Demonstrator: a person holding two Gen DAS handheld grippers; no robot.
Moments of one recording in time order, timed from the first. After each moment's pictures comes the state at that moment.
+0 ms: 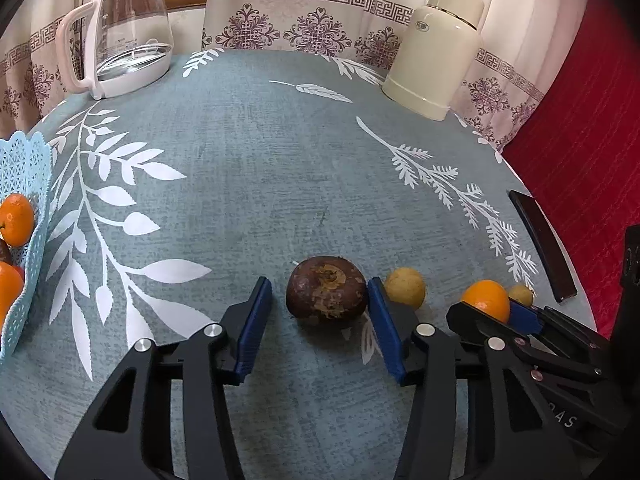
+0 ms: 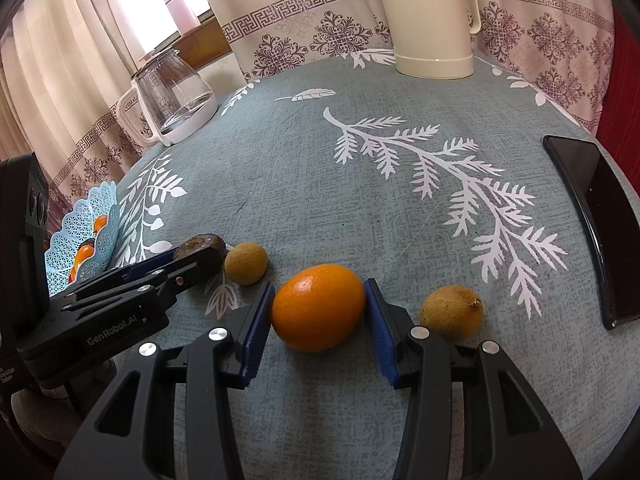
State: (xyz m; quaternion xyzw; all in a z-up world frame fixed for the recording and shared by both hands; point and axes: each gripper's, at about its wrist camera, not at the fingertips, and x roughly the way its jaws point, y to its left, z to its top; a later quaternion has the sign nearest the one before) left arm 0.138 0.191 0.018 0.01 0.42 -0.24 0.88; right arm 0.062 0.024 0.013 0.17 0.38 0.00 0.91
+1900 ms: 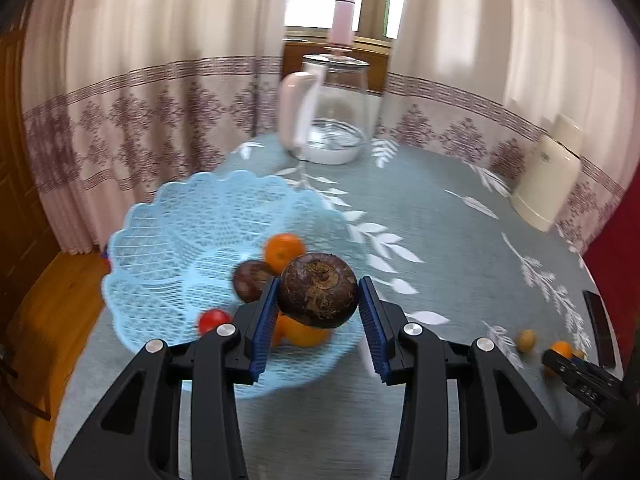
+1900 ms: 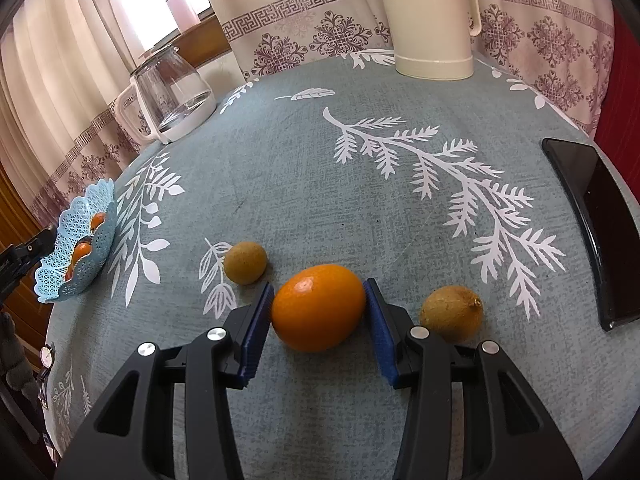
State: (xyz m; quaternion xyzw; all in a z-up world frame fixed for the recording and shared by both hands) left arm 0.109 0.370 0.089 -0.05 0.31 -0.02 0.95; right arm 0.062 0.027 0.013 0.16 0.38 -0.01 0.91
